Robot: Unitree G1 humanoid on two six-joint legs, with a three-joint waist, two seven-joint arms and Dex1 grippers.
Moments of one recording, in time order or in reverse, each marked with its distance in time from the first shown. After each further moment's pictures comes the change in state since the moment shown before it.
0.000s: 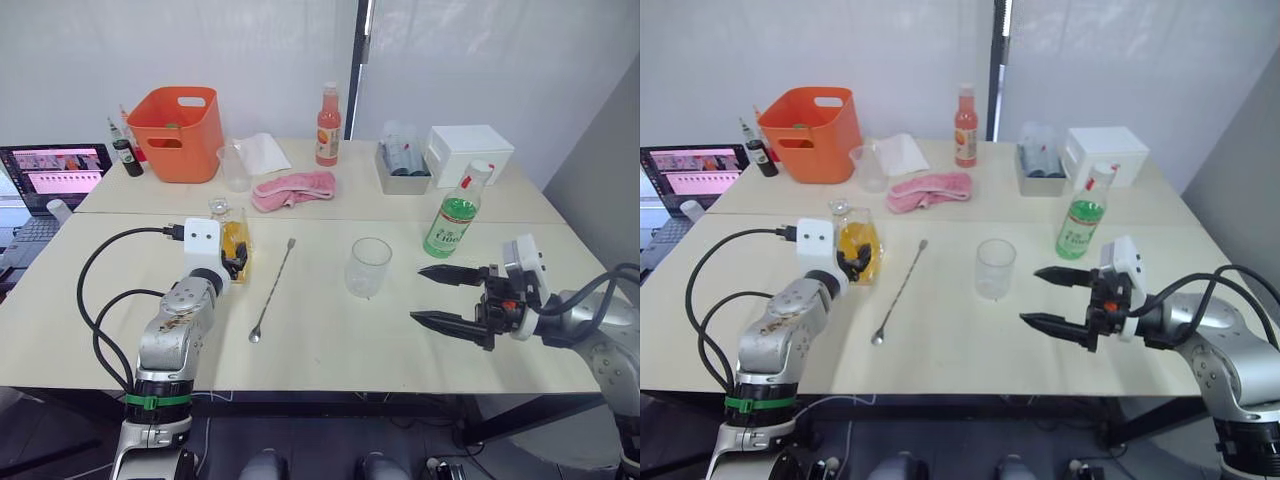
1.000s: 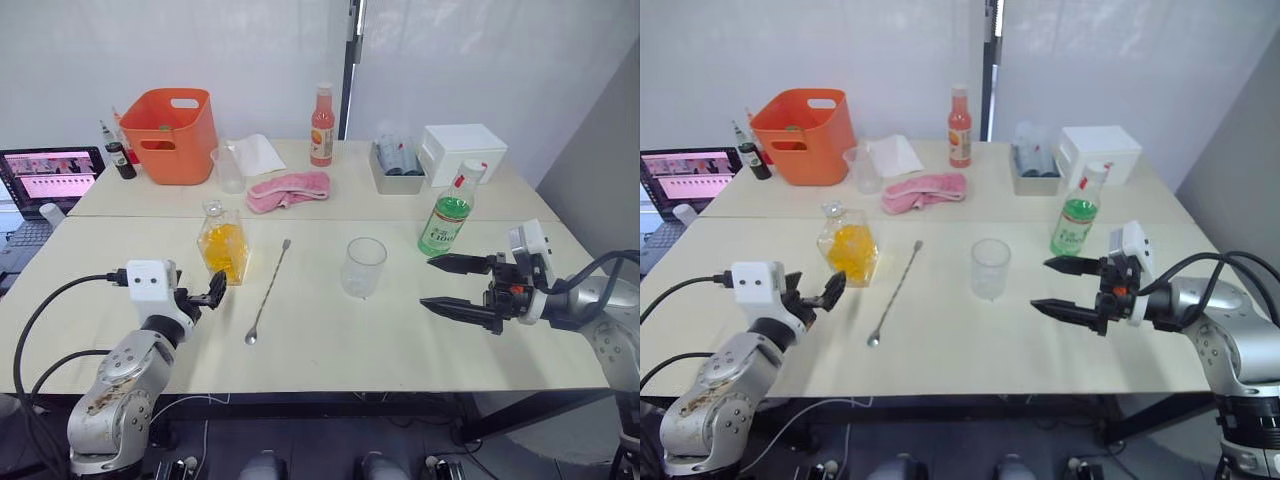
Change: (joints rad) left arm 0.331 0.051 0.121 -0.375 -0.230 0.051 -0.010; right arm -0.109 -0.022 0.014 0.142 -0.049 -0.005 0.090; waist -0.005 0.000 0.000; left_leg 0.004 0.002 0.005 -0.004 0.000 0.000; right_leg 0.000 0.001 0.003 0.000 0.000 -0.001
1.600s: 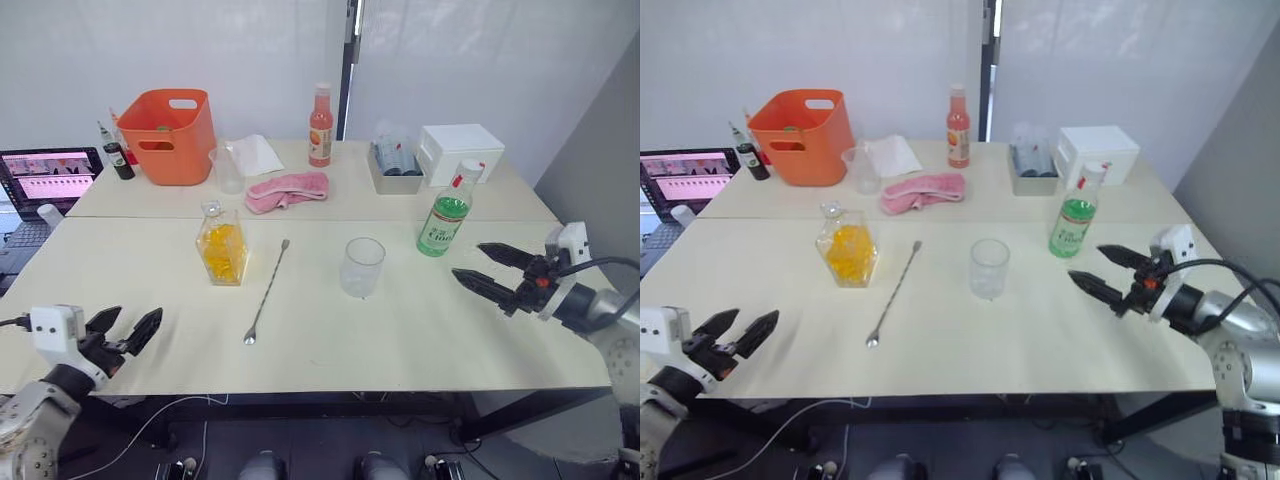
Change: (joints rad) left arm 0.288 0.124 0.338 0.170 -0.202 -0.201 -0.455; right arm 0.035 0.037 -0.113 0.100 -0.044 -0.055 -0.148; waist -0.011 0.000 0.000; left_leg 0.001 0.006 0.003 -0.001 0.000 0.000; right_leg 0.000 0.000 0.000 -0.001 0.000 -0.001
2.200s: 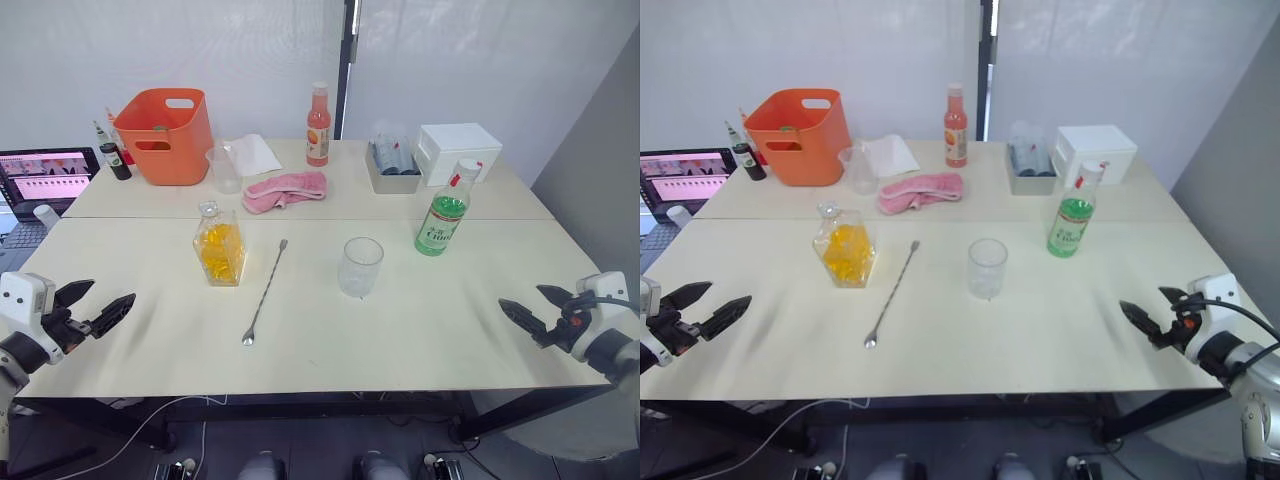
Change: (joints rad) left arm -0.143 0.325 0.023 0.437 0.116 -0.224 -0.367; right arm 0.266 0.073 -0.173 0.083 -0.182 -0.116 -0.285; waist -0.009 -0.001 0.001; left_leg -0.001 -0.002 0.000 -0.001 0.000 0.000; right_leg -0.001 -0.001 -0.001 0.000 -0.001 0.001
